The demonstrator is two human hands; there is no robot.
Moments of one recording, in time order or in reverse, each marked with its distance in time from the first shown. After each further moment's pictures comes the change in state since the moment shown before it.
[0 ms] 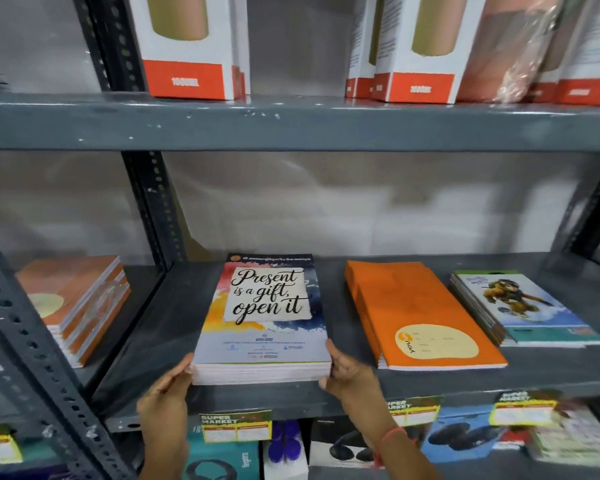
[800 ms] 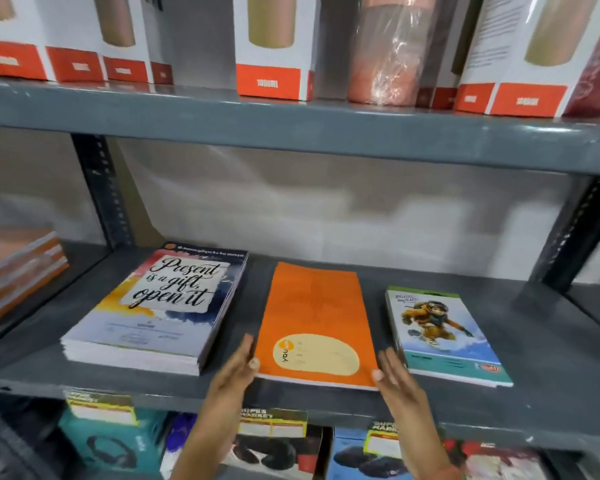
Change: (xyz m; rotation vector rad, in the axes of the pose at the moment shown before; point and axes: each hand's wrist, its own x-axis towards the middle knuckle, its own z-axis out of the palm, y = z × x) left_hand -0.181 -0.034 0.185 -0.025 -0.588 -0.143; right_hand 0.001 0.066 -0.251 0.418 0.038 0.041
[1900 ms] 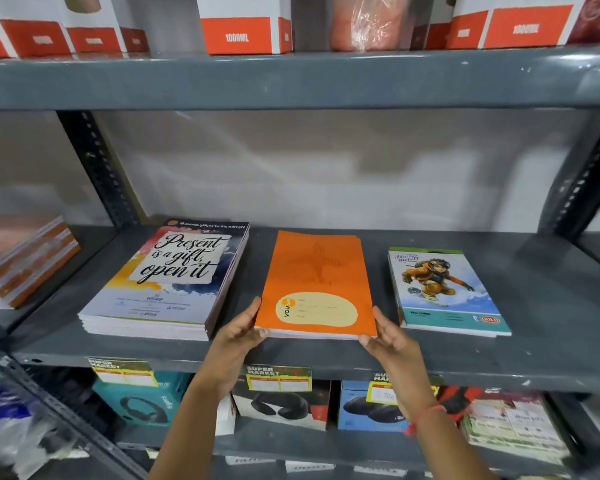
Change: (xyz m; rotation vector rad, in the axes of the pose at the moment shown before) left_hand 0.022 -0.007 -0.023 0.200 -0.174 0.001; right_hand 0.000 0.003 0.004 -0.122 -0.061 -0.112
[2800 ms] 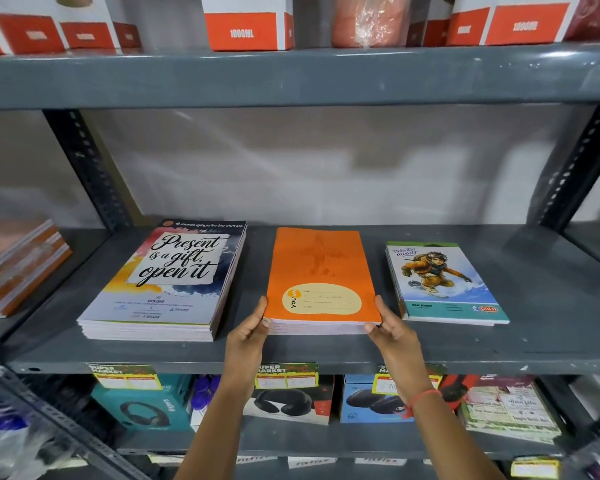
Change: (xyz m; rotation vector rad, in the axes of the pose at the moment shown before) left_hand -0.006 0.000 0.023 -0.055 0.213 0.032; right_hand 0.002 -0.001 0.011 -0.131 0.083 0.002
